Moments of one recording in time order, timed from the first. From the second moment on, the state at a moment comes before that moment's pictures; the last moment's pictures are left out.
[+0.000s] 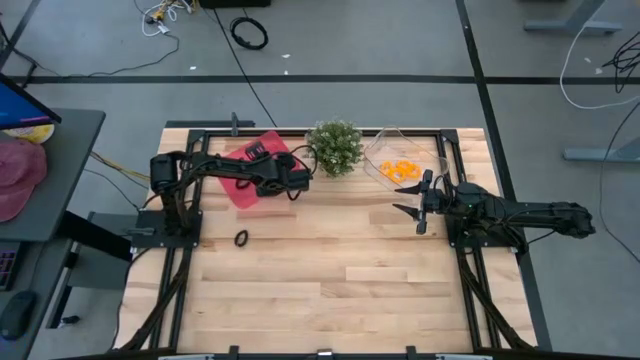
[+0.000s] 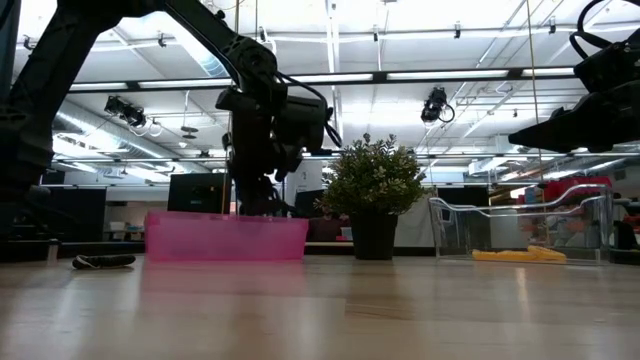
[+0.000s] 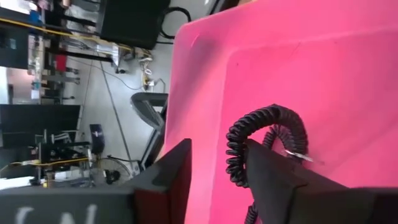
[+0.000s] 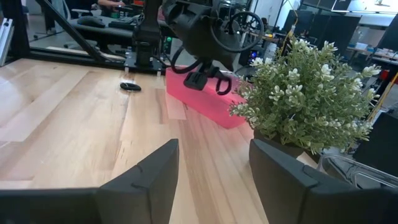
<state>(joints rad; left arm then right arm) 0.23 1.85 1.19 -0.91 -0.97 -0.38 -0.13 0.20 0.02 0.08 0.07 -0.19</state>
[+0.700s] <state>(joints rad) 0.17 1.56 1.19 -0.99 -0.76 -0.41 -0.13 0.20 0.02 0.08 0.07 -0.19</state>
